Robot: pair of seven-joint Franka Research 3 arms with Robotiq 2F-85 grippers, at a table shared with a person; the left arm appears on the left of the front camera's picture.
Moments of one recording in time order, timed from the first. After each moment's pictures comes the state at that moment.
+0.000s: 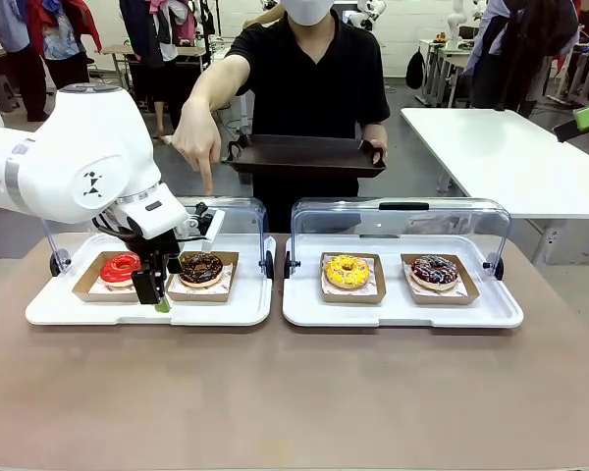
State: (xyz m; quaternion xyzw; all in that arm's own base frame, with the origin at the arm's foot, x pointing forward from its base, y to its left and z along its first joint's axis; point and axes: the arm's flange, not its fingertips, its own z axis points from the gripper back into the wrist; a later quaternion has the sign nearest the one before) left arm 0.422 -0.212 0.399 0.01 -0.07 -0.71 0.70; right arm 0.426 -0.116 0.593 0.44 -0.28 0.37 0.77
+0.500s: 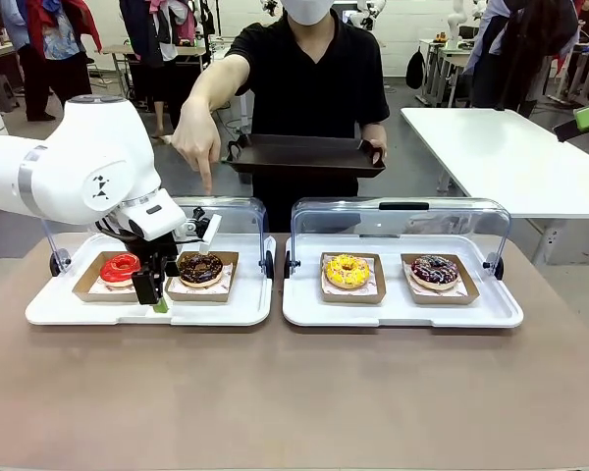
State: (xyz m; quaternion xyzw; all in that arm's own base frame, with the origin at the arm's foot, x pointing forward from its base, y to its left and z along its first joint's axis) left arm 0.451 -0.198 0.374 0.00 -0.05 -0.71 0.70; right arm 0.426 -0.116 0.593 0.44 -0.28 0.37 0.77
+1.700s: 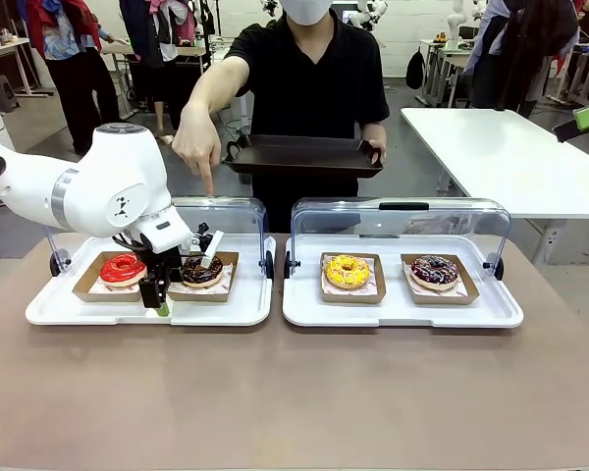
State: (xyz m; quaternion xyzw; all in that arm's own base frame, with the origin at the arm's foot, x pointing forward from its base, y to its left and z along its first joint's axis) left arm 0.493 -0.192 0.326 0.02 -0.03 -0.73 0.69; right arm 0.426 -0.116 0.593 0.44 -0.28 0.37 0.77
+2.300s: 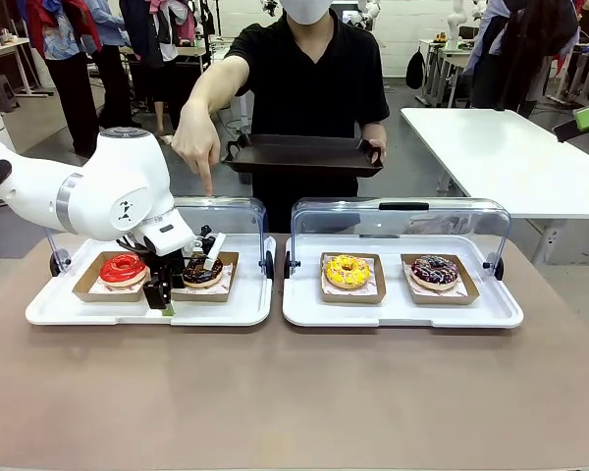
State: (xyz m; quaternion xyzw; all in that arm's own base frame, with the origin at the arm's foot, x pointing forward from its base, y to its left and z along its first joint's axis) left arm 0.495 -0.195 0.319 0.02 -0.03 -0.73 0.69; right arm 0.426 -0.116 0.593 0.44 -0.28 0.37 0.77
